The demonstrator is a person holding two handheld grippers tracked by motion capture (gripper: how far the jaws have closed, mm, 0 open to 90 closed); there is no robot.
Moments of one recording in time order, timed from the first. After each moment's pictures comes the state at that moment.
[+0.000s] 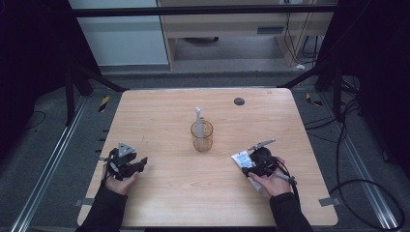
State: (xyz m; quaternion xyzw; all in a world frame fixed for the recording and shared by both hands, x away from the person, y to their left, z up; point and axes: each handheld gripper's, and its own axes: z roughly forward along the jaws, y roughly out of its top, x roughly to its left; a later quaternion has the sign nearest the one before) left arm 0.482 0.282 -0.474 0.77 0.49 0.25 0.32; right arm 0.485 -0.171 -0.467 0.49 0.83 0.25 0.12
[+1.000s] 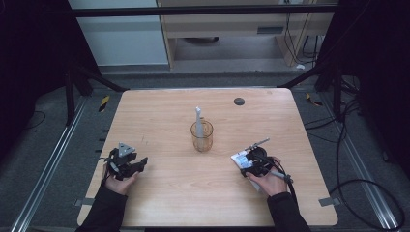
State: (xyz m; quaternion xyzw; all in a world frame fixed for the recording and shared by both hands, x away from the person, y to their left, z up) left arm 0.482 0.282 -0.475 0.77 0.49 0.24 0.32; right arm 0.493 -0.163 -0.477 0.50 0.83 0.21 0.10
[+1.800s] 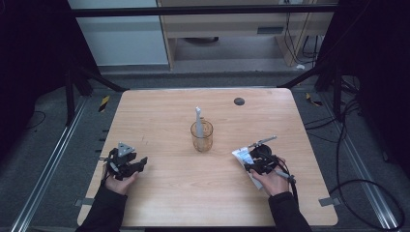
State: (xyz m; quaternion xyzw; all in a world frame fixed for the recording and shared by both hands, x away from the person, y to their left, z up) left arm 0.482 0.283 -0.474 0.77 0.49 0.24 0.32; right arm 0.485 -0.171 -0.454 0.51 0.82 0.26 0.10
